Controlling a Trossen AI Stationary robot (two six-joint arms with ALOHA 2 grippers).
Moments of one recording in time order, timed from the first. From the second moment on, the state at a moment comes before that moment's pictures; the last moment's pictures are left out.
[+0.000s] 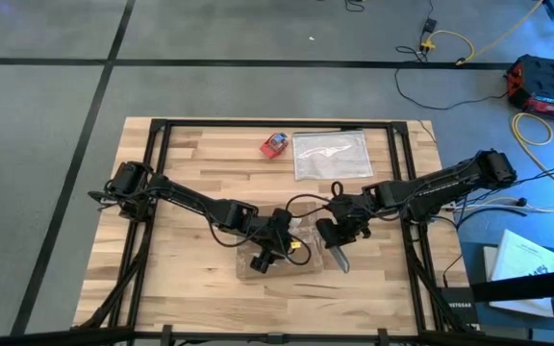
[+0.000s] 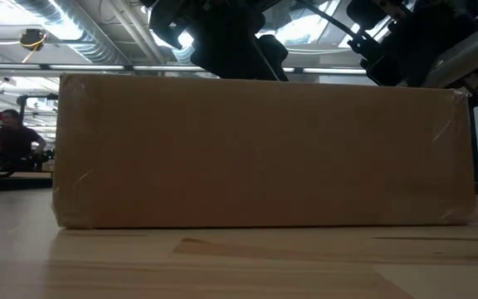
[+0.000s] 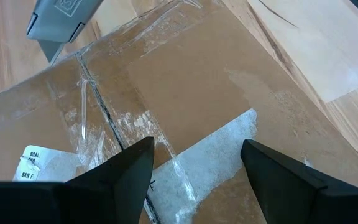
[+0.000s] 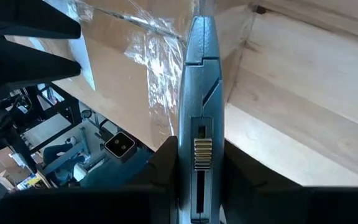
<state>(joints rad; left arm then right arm) -0.23 1.90 1.35 -0.31 -0.02 0.24 0.21 1.28 0.76 -0.41 -0.41 1.59</state>
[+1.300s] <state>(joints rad) -0.25 1.90 1.35 -0.30 -0.06 0.26 0.35 1.28 0.76 -0.34 -0.51 1.62</state>
